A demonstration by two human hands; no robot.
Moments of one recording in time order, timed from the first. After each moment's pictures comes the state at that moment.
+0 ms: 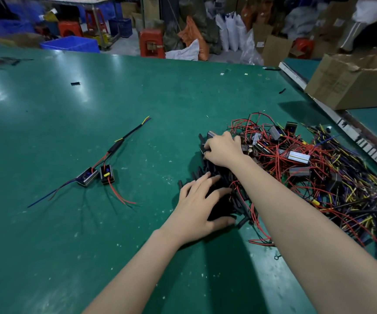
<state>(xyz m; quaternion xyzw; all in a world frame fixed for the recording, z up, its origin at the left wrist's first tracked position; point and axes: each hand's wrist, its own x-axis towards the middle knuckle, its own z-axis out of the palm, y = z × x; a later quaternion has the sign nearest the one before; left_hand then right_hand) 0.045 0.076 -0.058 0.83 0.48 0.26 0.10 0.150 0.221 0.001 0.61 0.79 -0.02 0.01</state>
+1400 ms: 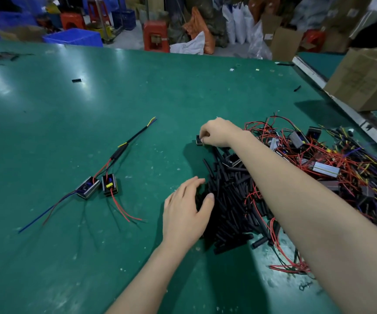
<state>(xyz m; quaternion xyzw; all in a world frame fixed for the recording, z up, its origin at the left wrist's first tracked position) 0.025 0.090 -0.060 0.62 0.68 0.34 0.19 0.117 0.298 0.014 0.51 0.85 -0.07 0.05</state>
